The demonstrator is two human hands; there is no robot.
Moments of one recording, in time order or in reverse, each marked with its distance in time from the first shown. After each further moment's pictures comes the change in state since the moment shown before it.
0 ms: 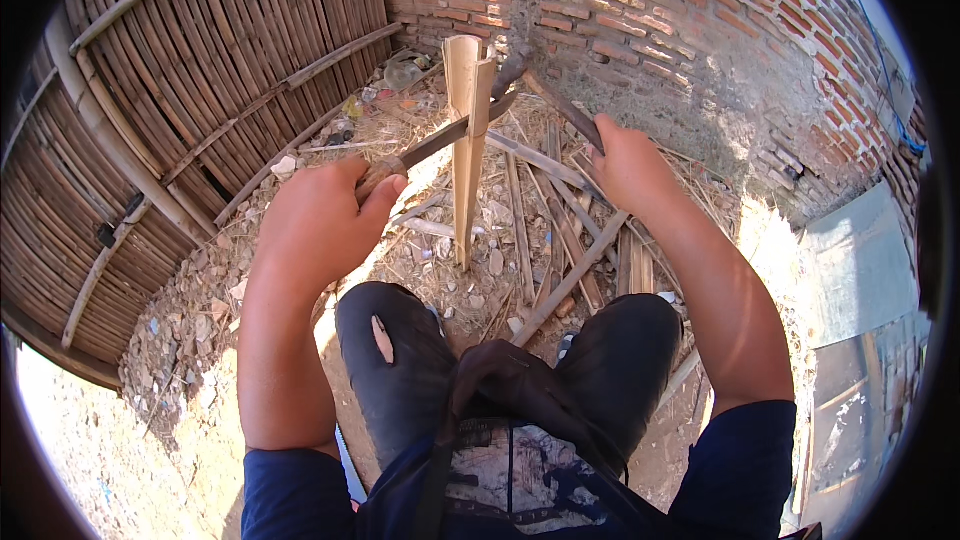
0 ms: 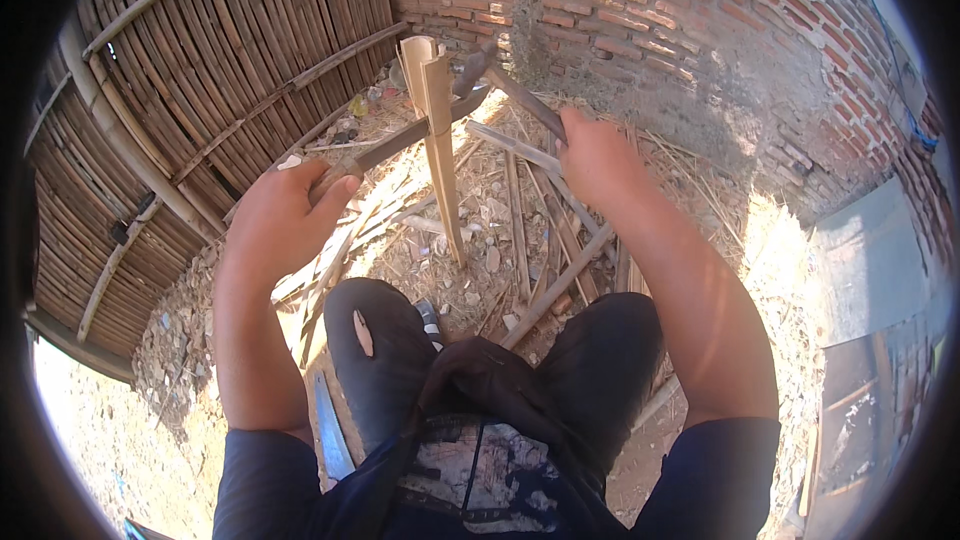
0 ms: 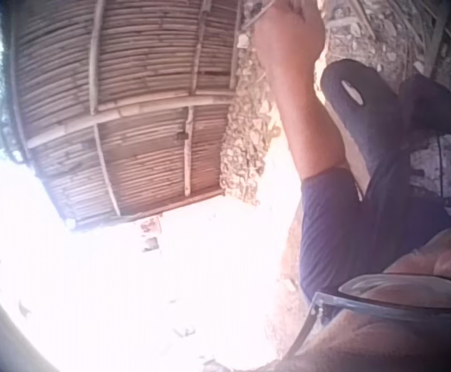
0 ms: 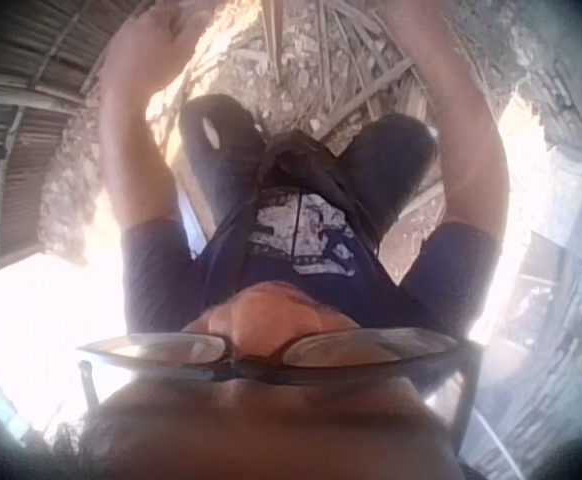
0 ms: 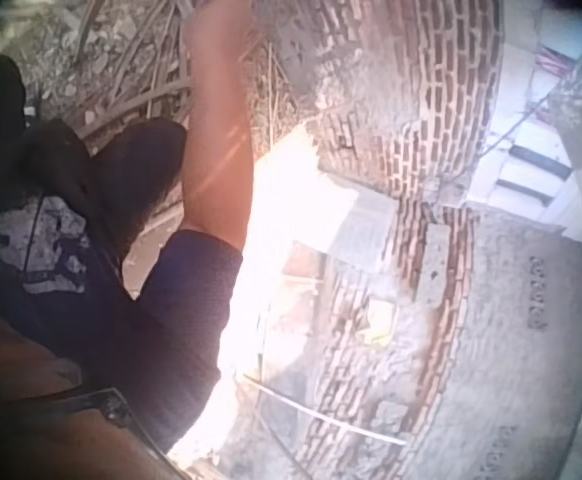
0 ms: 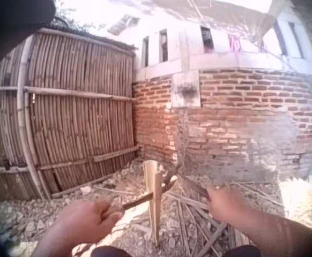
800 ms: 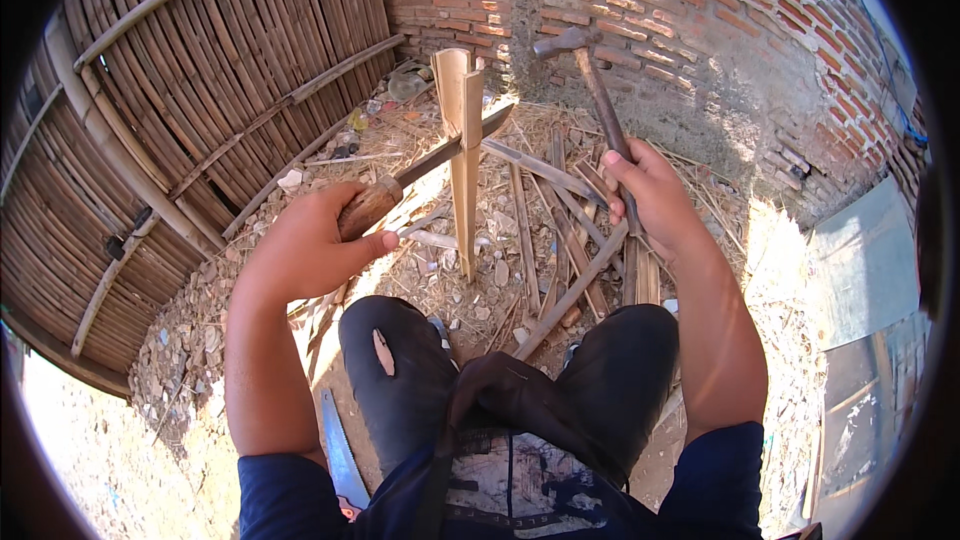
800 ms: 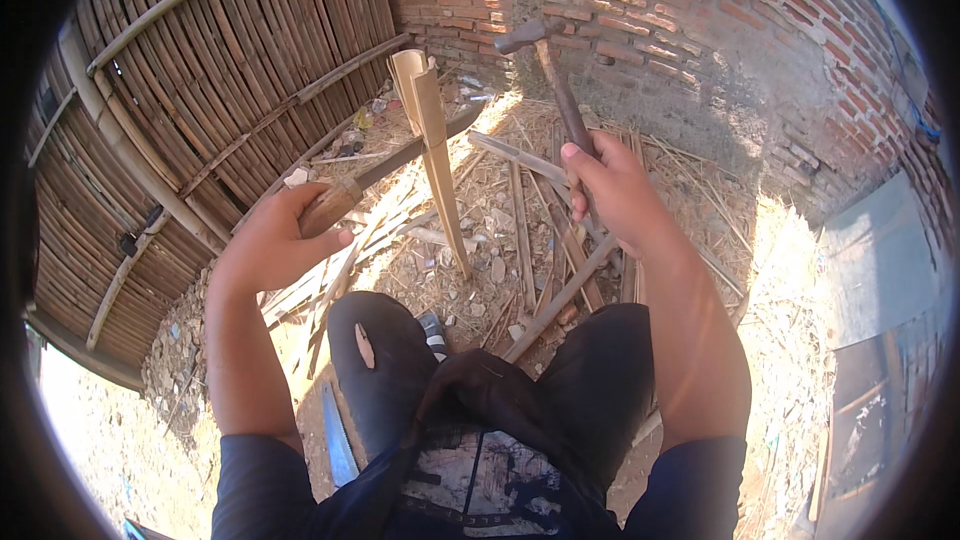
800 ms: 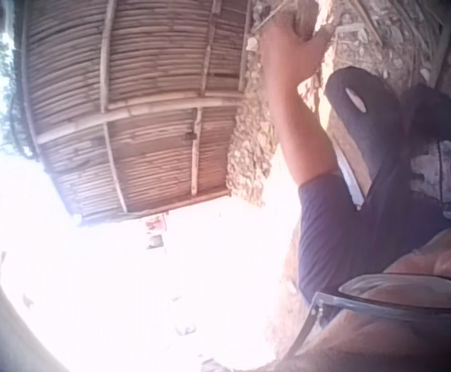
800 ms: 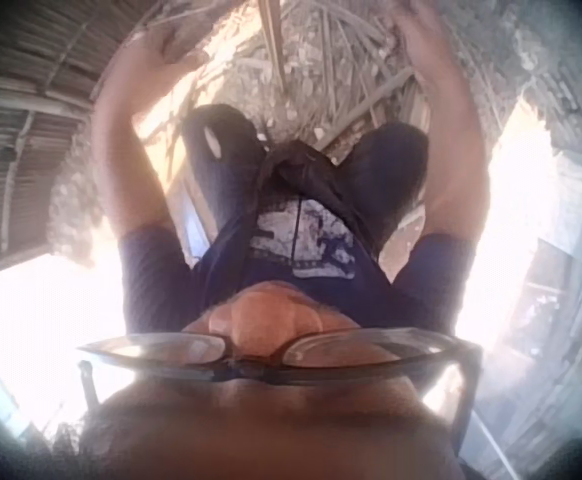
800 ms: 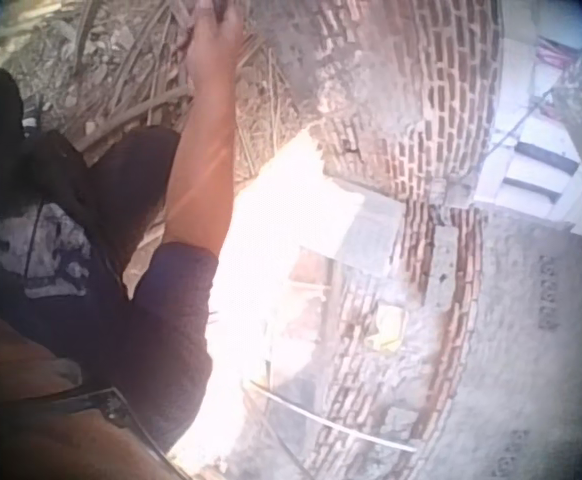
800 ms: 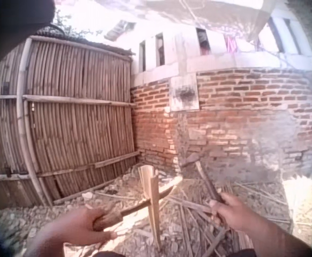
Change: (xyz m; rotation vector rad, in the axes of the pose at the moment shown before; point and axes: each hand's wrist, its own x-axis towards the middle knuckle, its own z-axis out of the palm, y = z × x) left_hand 0.010 -0.022 -0.003 -0.112 -0.214 0.114; right_hand -0.041 0.009 -0.009 1.362 -0.184 0.257
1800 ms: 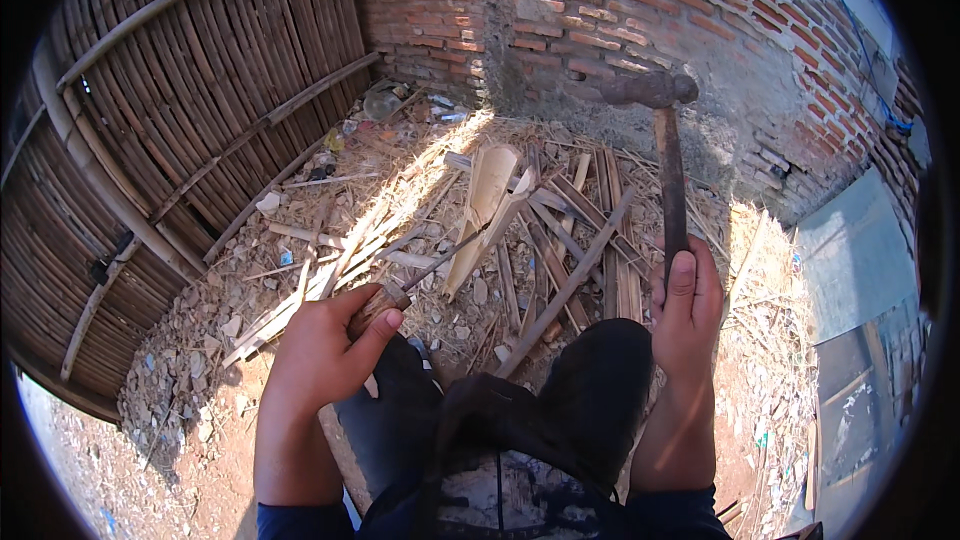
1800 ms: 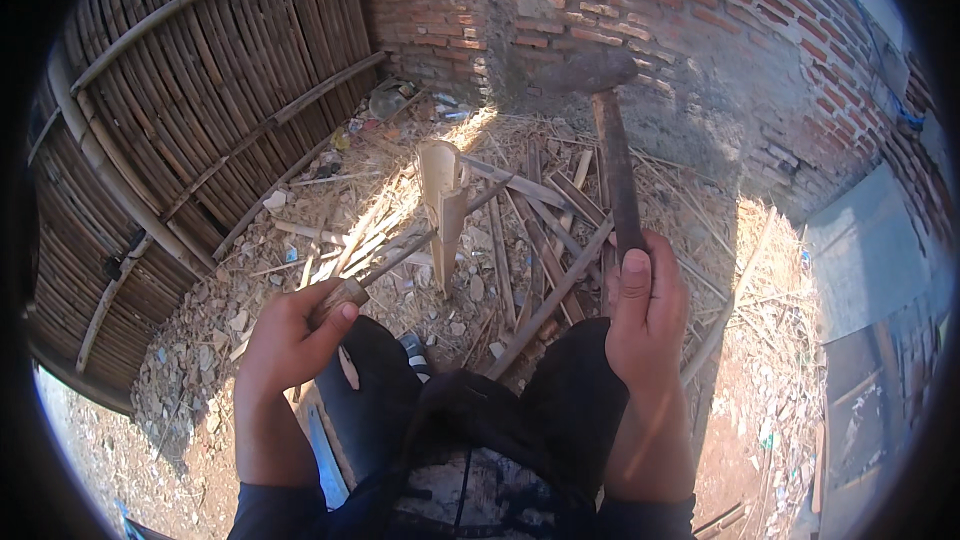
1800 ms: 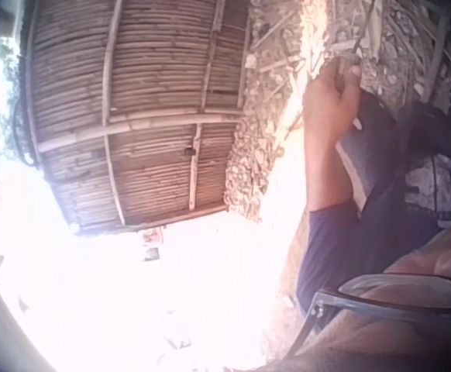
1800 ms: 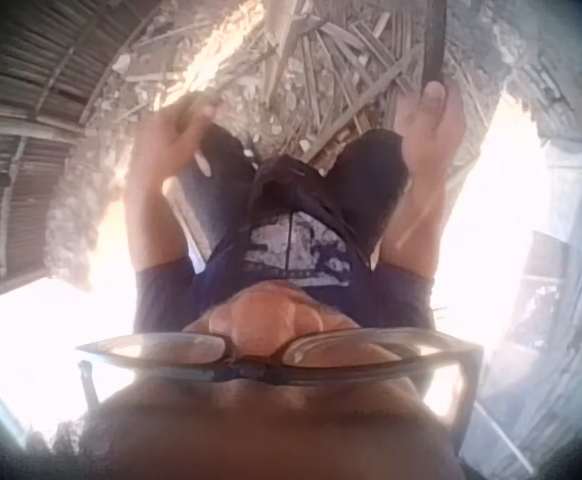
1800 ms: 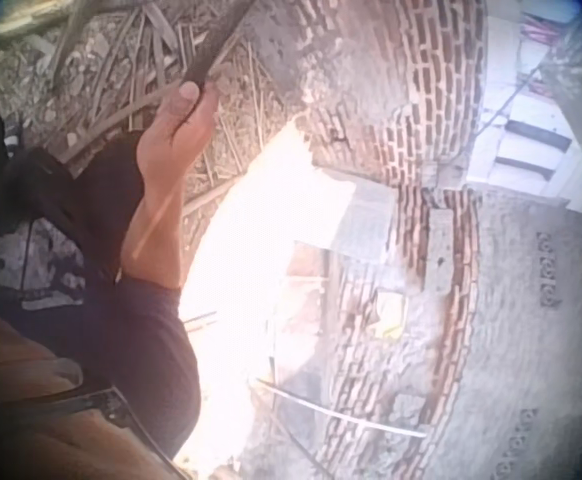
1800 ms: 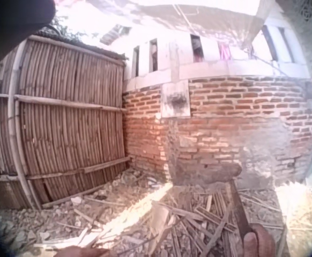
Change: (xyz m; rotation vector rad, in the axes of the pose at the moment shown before) left_hand -0.046 0.024 0.054 -0.234 0.010 -0.059; right_hand -0.110 0.021 -0.007 -0.282 0.482 -0.346
